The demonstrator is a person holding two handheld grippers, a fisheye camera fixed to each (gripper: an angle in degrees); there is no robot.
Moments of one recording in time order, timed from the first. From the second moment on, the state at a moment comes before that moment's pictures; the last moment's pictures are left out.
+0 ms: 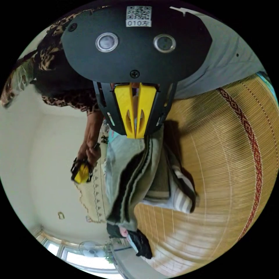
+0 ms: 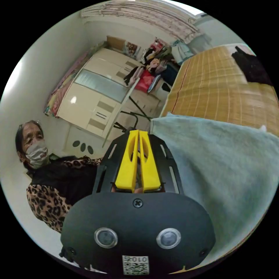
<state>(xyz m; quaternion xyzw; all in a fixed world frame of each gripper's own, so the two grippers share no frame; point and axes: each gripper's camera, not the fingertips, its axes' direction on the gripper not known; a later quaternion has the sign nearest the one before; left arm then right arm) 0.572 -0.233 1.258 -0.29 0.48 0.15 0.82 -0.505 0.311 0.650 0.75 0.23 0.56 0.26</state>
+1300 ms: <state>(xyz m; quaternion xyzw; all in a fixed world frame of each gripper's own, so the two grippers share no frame) 0.586 -0.291 1.346 -0.23 0.56 0.06 0.80 -0.505 0.299 0.764 0.81 0.23 0.54 0.05</state>
